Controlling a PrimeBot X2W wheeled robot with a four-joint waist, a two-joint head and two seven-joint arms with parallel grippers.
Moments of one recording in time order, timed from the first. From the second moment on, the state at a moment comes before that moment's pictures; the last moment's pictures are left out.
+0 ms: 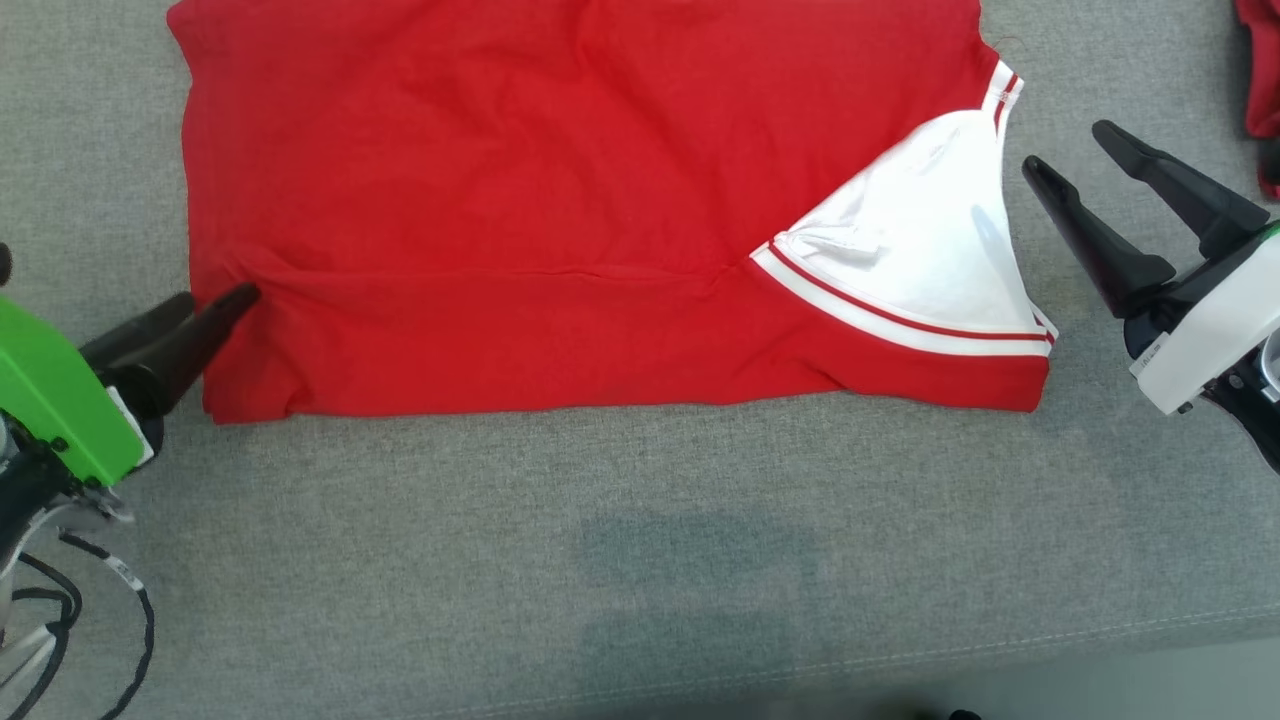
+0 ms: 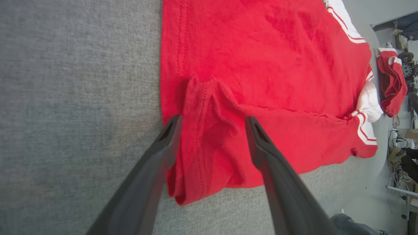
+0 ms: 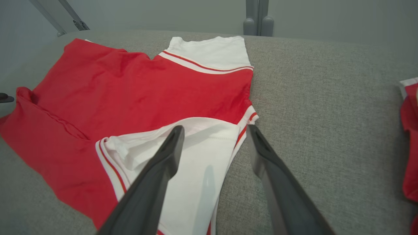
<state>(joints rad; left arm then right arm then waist) -0.33 0.54 -0.13 -0.17 -1.18 0.11 0.71 -0.36 -0.60 0.31 -0.13 0.71 0.12 0.22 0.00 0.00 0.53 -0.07</state>
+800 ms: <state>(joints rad) -0.12 0.39 -0.04 -0.15 -1.14 0.09 0.44 -0.07 -0.54 0.34 -0.10 0.62 0.04 0.04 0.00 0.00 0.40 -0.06</state>
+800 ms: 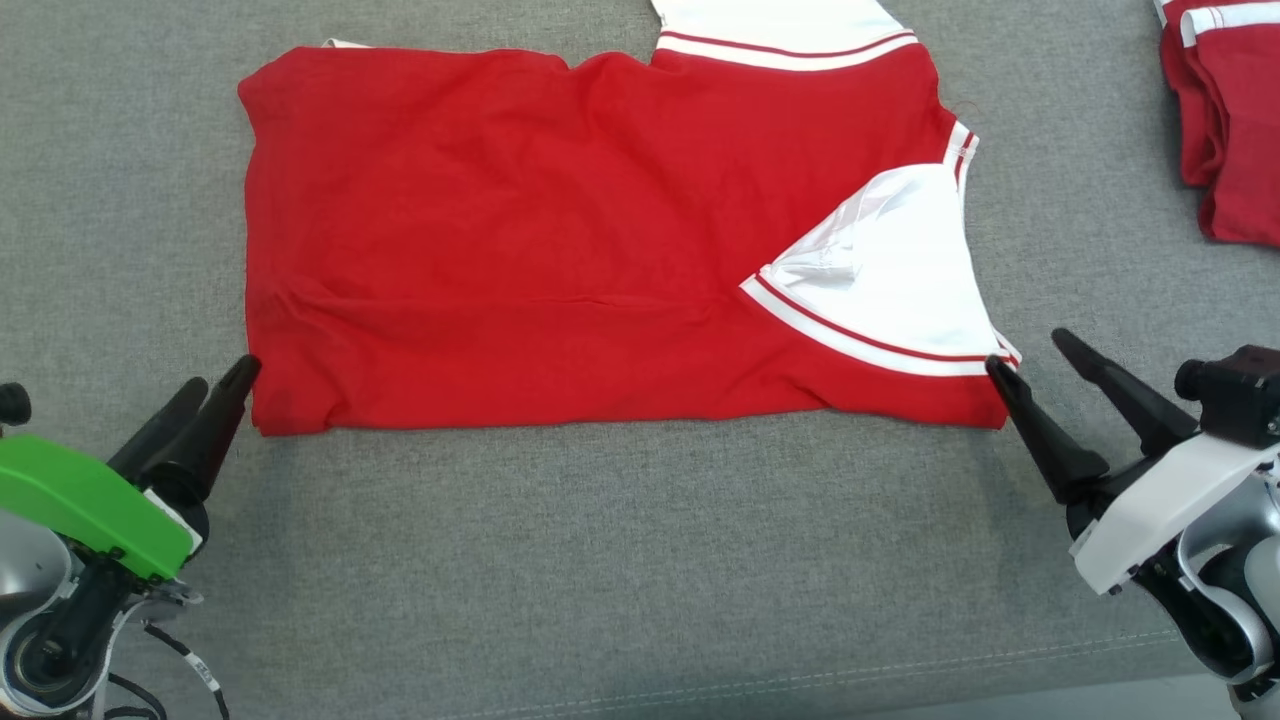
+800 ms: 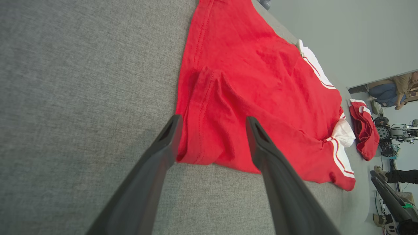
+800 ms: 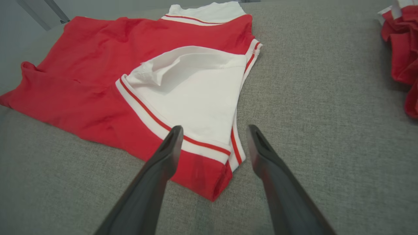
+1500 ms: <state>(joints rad) -0.11 0.37 -0.14 -0.11 -1.05 0.03 0.39 0.01 -0.50 0.37 -0.04 0.61 0.01 0.00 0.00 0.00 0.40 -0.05</state>
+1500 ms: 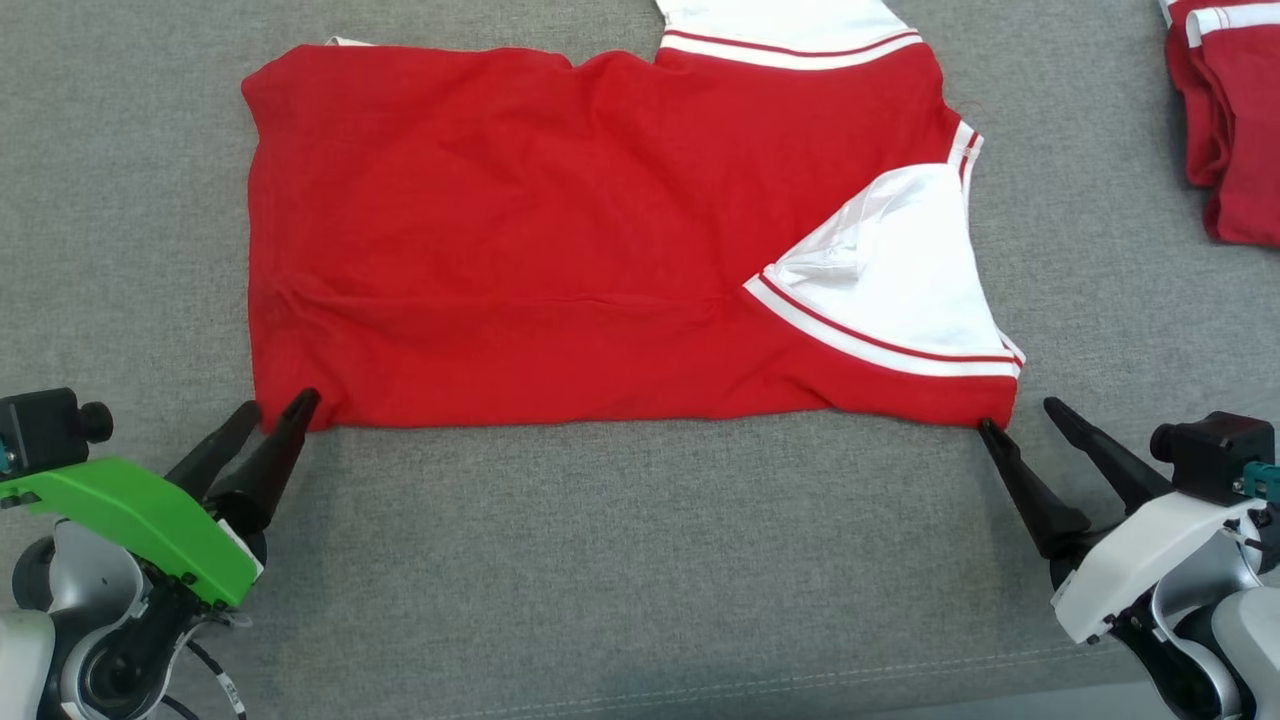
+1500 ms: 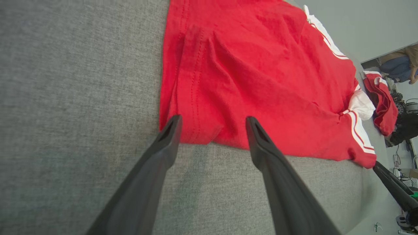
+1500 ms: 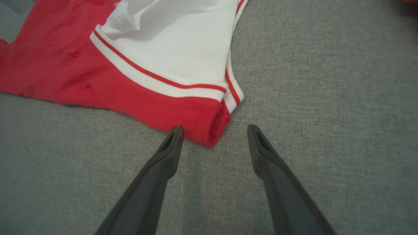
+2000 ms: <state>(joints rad) -0.09 0.39 -0.17 -0.08 -1.00 0.03 0.38 0.00 -0.48 0.39 -0.01 0.61 0.01 -0.02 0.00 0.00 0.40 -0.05</state>
